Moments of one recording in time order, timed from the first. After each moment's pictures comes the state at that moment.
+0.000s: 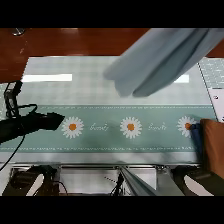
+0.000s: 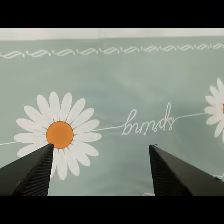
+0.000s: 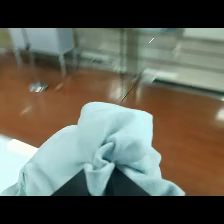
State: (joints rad) left arm -0.06 -0.47 0.60 1.17 -1.10 -1.51; right arm 0.16 -1.06 1.96 -1.18 1.13 1.36
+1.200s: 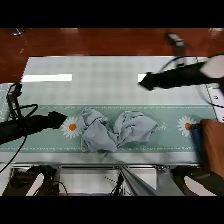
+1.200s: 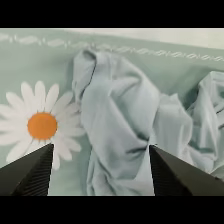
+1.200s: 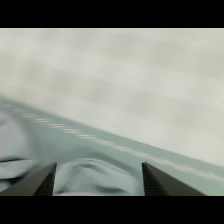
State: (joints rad) left arm -0.02 -0.50 0.53 1.08 -1.10 -1.58; right arm 0.09 -1.09 1.15 -1.10 1.10 1.45
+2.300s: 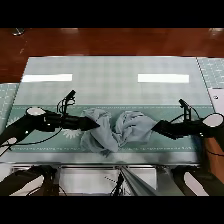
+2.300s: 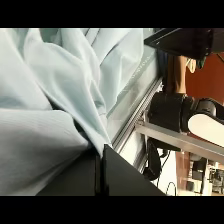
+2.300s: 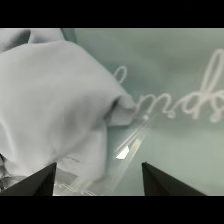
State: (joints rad) left arm -0.17 -1.16 0.49 0.24 -1.16 -0.76; right arm -0.12 -0.91 0.42 -0.88 1.09 1.37
